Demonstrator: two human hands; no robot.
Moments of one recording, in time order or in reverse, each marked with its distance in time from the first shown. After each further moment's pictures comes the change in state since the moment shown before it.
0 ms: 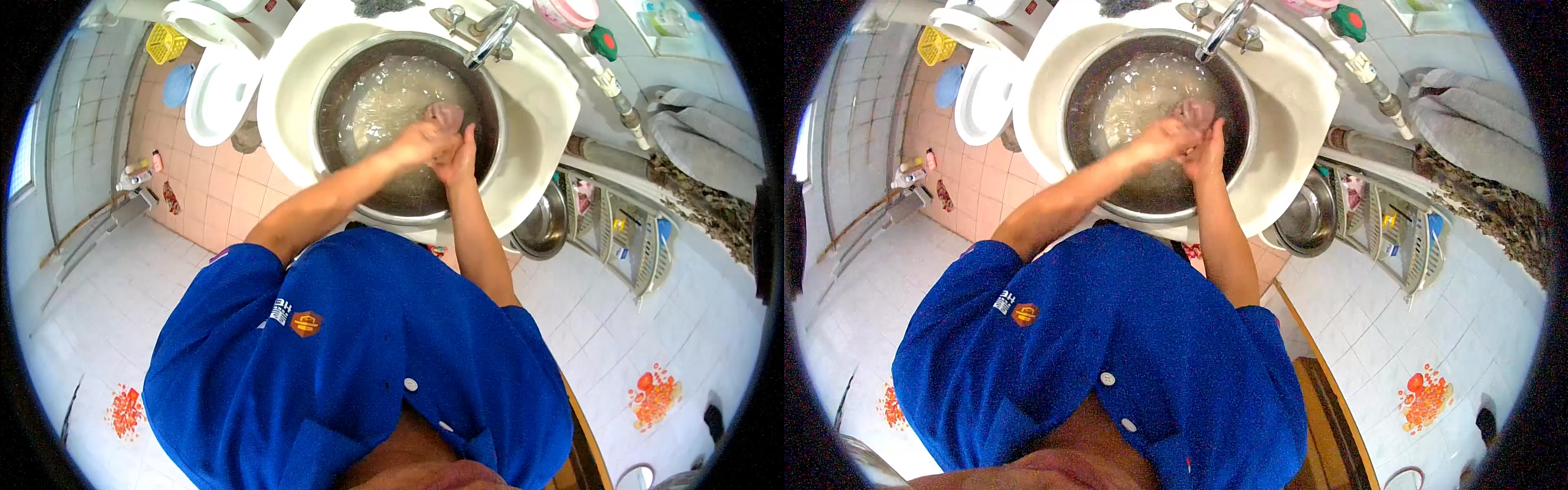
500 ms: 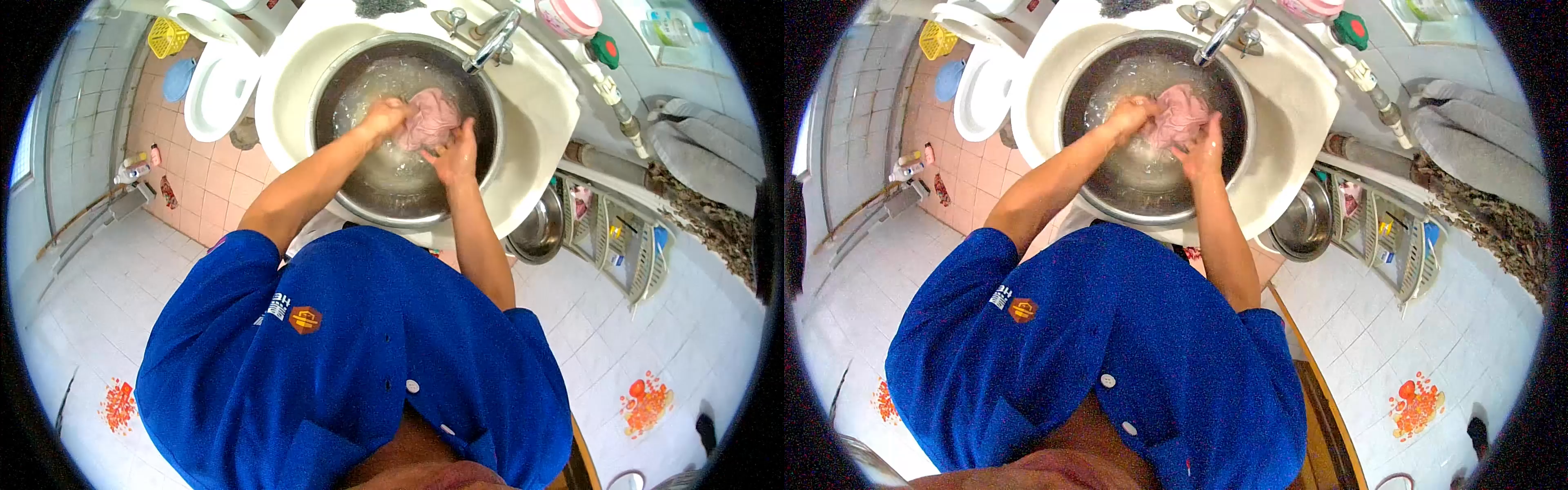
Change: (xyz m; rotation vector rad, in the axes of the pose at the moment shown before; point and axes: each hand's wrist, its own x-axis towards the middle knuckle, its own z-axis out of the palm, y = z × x) left_hand 0.040 -0.026 -0.062 -0.125 0.255 -0.337; right_hand -0.019 -0.016 0.054 -0.265 0.283 -0.021
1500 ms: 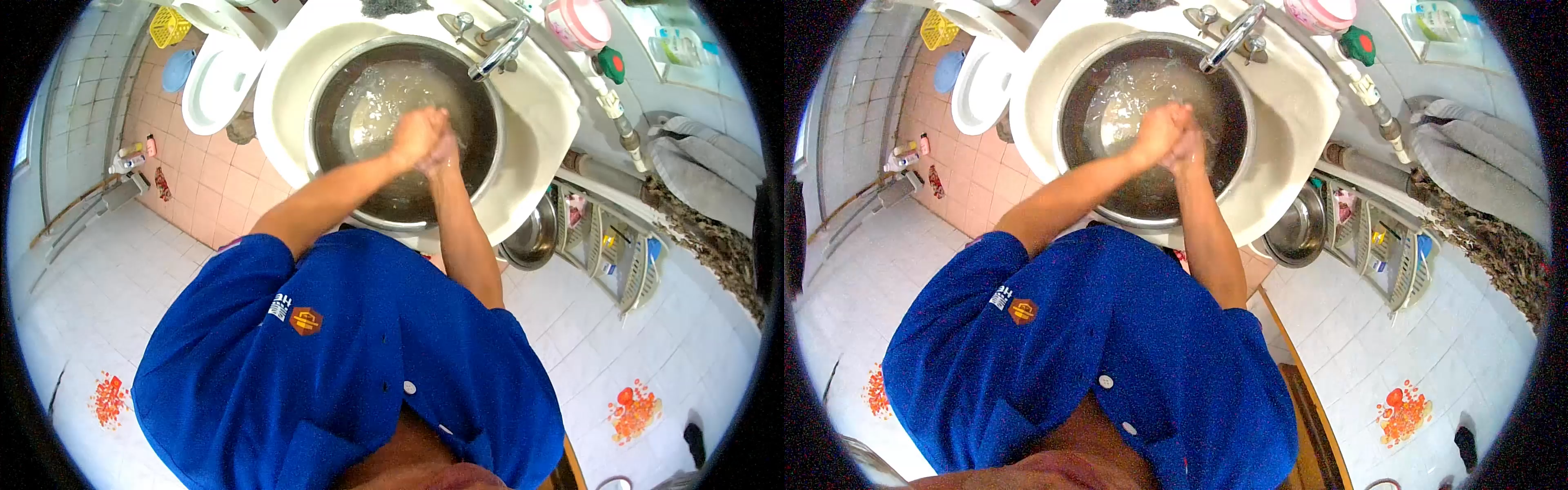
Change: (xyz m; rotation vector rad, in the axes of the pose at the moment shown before) left_hand -0.036 0.022 0.067 0.516 0.278 0.452; right_hand 0.030 0.026 0.001 0.074 -0.374 -0.179
